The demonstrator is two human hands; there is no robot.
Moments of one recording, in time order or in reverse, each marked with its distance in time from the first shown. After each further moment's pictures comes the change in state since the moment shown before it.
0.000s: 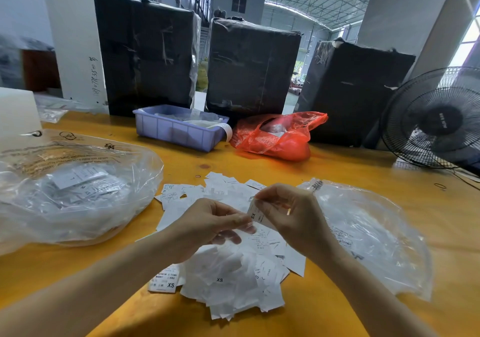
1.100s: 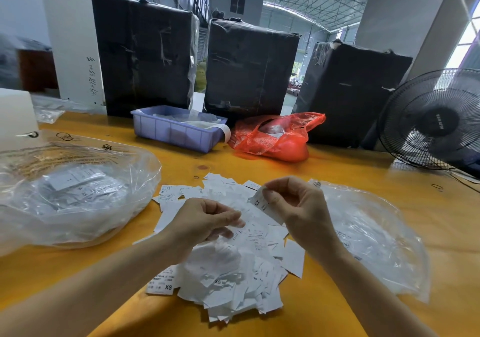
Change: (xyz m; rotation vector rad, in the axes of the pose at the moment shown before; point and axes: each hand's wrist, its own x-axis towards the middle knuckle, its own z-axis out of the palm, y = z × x) left_hand 0.005 -0.005 -0.002 -0.114 0.185 -0.007; right_hand 0.004 0.001 -0.002 0.284 0.101 0.177
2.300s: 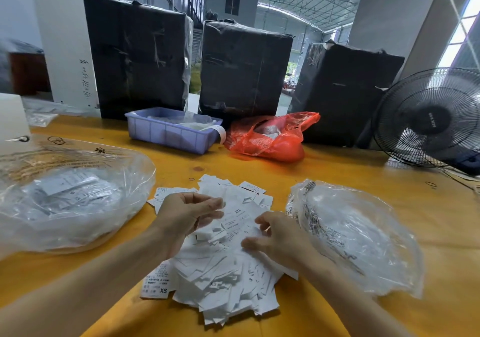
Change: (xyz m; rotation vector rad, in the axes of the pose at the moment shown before) left_hand 0.007 0.002 -0.010 -0.208 0.163 0.043; right_hand -0.007 0.047 0.007 -0.658 -0.349 0.233
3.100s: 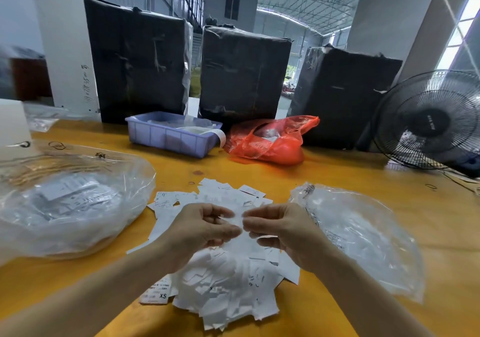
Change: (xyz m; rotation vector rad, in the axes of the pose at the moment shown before) left_hand -0.014 0.000 0.012 0.173 -0.192 -0.059; right_hand -0.015 -0.033 -0.037 0.909 -0.167 0.167
